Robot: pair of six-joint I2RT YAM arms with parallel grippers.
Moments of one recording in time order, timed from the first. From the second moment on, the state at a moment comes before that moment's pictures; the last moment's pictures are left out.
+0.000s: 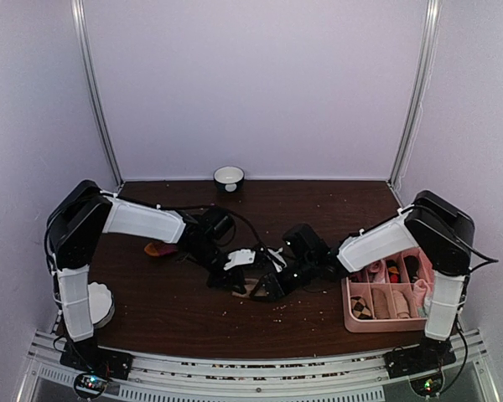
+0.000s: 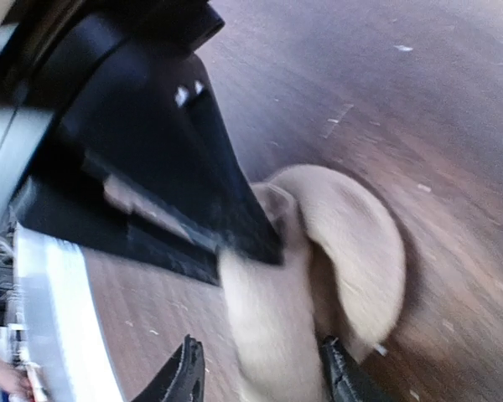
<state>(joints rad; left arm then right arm) -0.79 2.00 1.24 -0.46 0.57 0.77 0.86 1.93 0.96 0.16 -0.55 0.37</state>
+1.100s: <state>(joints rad) -0.67 2.28 1.54 -0.81 0.95 0.60 0.90 1.66 0.70 0.28 0.08 0.13</state>
